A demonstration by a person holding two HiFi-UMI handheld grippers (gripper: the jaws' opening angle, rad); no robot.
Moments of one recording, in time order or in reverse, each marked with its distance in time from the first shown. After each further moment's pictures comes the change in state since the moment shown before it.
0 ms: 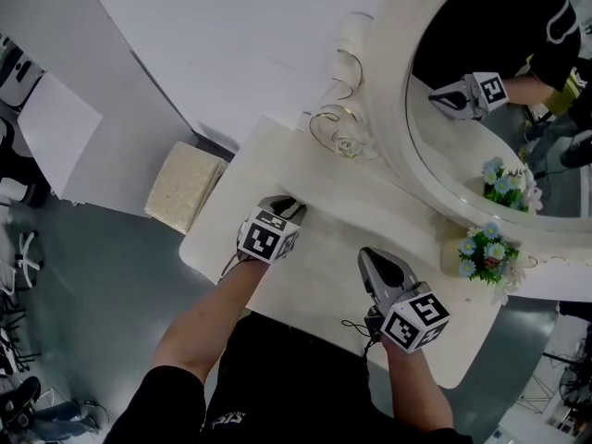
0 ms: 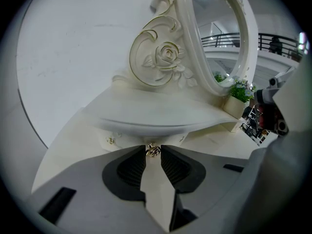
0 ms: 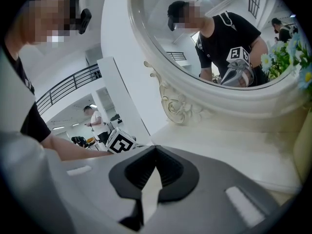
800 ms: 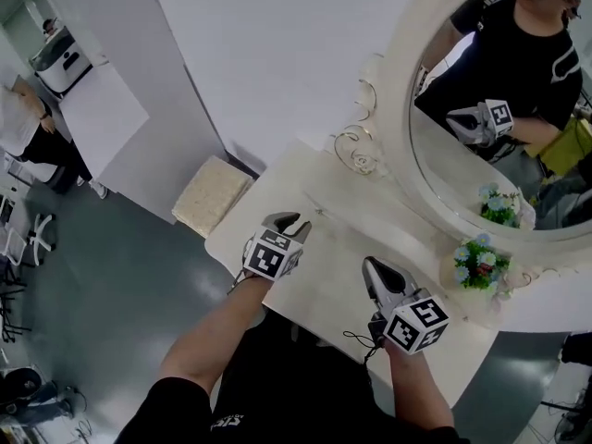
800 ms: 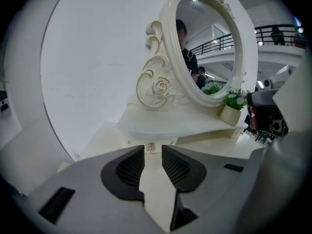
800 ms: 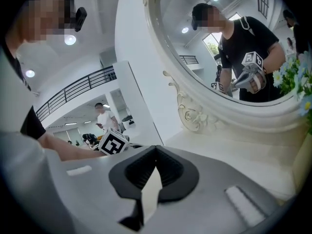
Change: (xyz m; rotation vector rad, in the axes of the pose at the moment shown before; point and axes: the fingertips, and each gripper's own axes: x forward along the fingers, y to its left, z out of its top) left arm -0.090 -0.016 0.005 -0.009 -0.120 0.162; right arm -0.027 0.040 0.012 -0.084 -0.036 0.125
